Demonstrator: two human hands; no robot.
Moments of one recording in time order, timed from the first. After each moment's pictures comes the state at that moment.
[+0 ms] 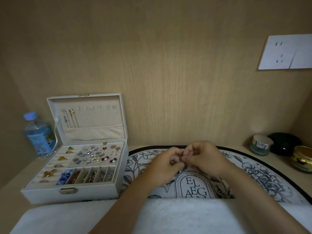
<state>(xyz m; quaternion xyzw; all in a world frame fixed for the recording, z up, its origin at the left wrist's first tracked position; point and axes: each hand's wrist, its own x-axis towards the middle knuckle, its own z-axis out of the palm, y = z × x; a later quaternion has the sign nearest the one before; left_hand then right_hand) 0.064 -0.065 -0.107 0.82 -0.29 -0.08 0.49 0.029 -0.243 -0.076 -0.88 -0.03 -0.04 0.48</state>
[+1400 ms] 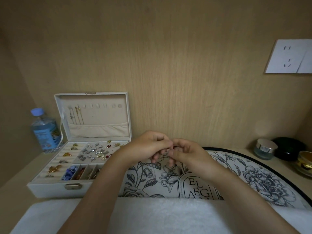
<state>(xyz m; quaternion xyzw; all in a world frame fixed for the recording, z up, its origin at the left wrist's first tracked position) 0.068 -0.010 -0.022 0.79 -0.27 -0.18 0.51 0.024 -0.192 -0.059 -0.77 -0.15 0.03 0.62</state>
